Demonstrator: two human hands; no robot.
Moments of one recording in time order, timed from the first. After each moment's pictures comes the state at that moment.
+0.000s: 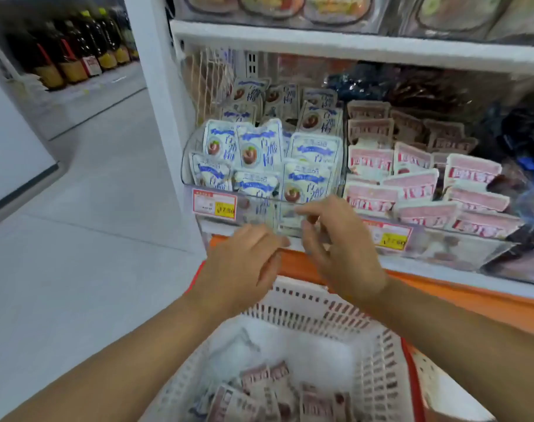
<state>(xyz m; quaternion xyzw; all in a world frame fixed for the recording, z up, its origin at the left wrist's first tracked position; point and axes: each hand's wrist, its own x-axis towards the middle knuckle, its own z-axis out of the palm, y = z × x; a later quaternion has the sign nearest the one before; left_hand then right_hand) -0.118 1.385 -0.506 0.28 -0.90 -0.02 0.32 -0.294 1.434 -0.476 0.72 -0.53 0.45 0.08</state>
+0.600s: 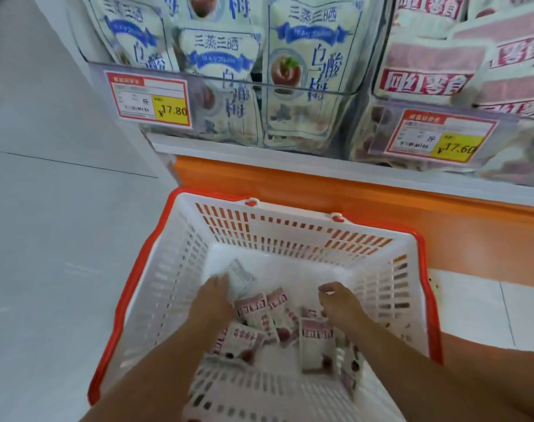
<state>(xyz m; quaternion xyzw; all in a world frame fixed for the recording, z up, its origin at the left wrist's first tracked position) -0.064 1.434 -0.810 0.60 -0.72 -0.31 -0.16 -0.309 1.521 -0.755 0.22 -0.83 0.12 -0.49</state>
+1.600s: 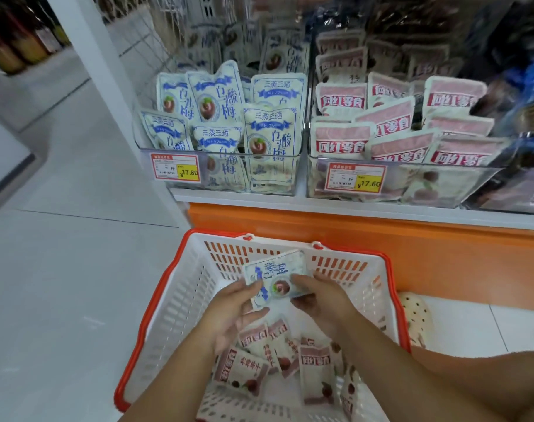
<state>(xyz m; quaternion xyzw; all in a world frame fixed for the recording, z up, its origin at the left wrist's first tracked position) -0.115 1.457 -0.652 0.50 -0.30 -0.78 0.22 -0.295 1.509 -0.667 0.09 -0.55 0.52 -0.65</state>
